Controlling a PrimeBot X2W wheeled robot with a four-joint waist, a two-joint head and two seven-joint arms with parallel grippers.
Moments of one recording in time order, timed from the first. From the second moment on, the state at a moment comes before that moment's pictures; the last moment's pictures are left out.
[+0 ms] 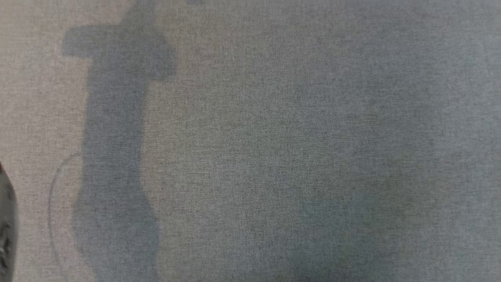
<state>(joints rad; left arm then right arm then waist) -1.44 0.26 -0.15 0.68 -0.10 -0.06 -0.26 -1.48 -0.24 -0.24 0.53 0.06 0.13 -0.26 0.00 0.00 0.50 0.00</state>
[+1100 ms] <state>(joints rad) -0.38 0.04 0.04 0.62 -0.21 -0.05 -0.26 -0.33 -0.08 -0.21 0.33 0.42 0.13 -0.26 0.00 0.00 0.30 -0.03</state>
